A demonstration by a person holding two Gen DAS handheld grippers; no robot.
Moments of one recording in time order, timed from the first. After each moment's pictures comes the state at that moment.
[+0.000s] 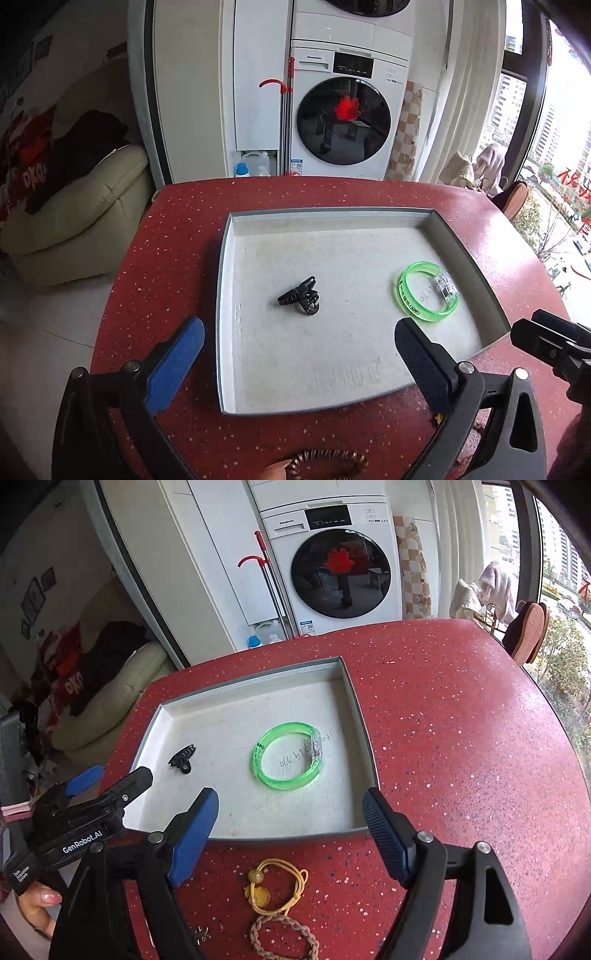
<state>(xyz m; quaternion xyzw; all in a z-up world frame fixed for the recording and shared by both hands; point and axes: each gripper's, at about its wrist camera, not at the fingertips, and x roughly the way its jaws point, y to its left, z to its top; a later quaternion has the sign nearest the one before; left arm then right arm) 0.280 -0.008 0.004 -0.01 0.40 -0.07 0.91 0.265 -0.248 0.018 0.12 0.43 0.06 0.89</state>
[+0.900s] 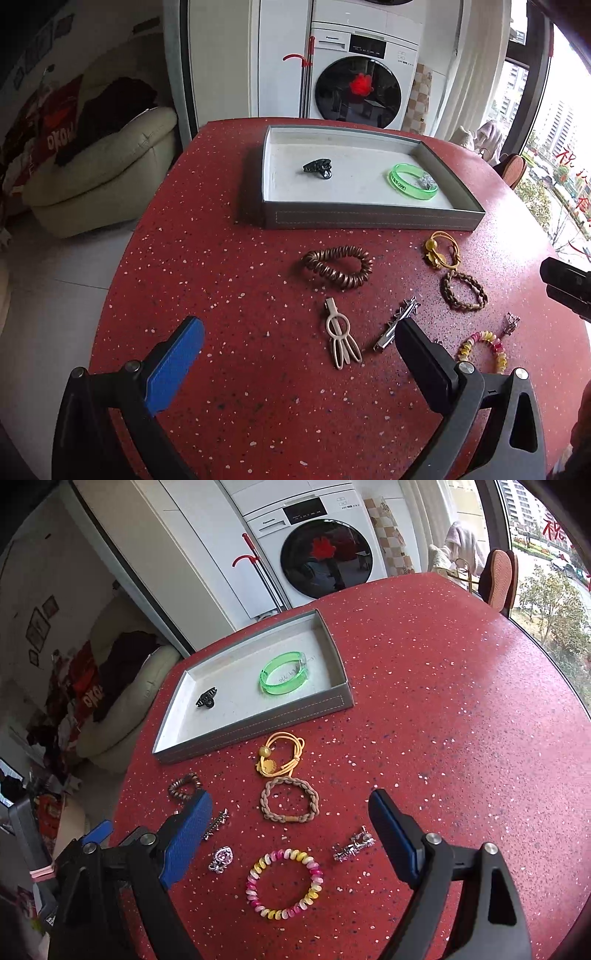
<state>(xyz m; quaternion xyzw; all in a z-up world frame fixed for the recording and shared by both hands) 0.136 0.014 -0.026 -0.02 0.44 -0.04 0.89 0.144 -0.270 0.005 0.19 0.44 0.07 0.88</state>
